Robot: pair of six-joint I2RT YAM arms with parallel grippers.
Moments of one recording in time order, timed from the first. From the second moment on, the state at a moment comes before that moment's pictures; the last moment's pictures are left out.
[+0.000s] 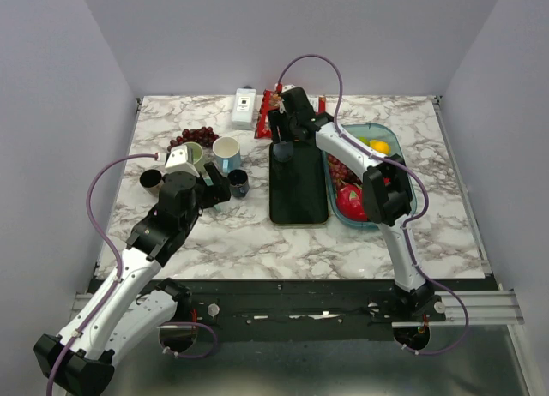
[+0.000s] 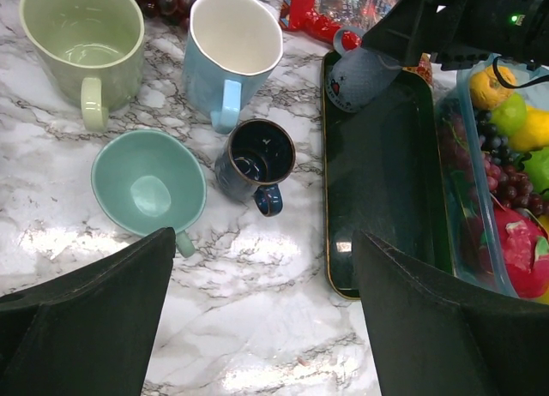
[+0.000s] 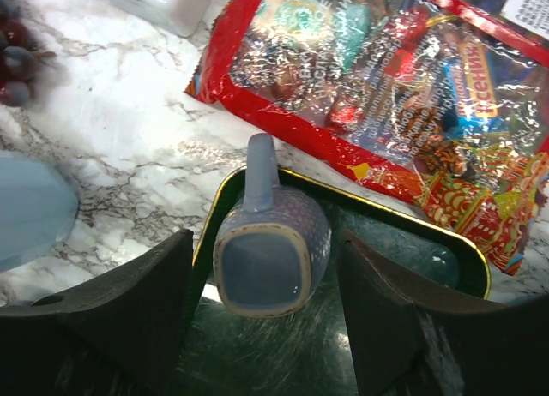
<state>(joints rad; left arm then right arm) -0.47 0.75 0.75 -0.39 -0.29 -0.54 0.58 2.31 2.07 -0.45 0.11 0.17</state>
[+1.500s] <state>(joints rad) -0.47 0.74 0.69 -0.37 -0.25 -0.54 0.58 1.74 1.28 -0.34 -0.14 -0.14</state>
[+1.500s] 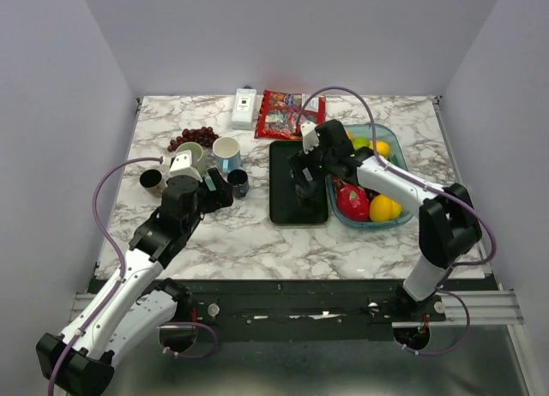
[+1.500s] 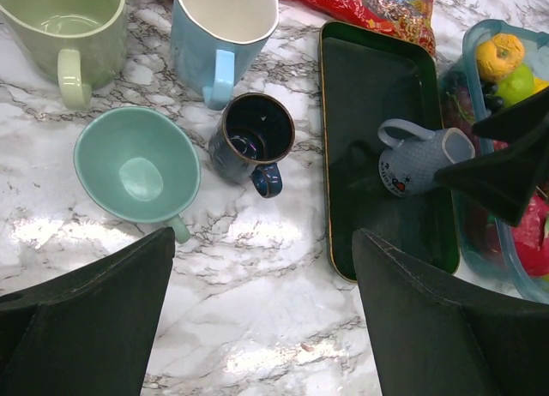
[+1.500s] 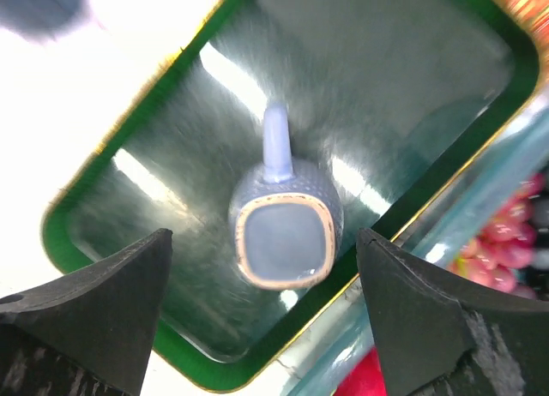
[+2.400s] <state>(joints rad) -0.47 0.72 0.68 -0.37 -0.25 -0.54 0.64 2.11 1.78 -0.64 0.23 0.26</state>
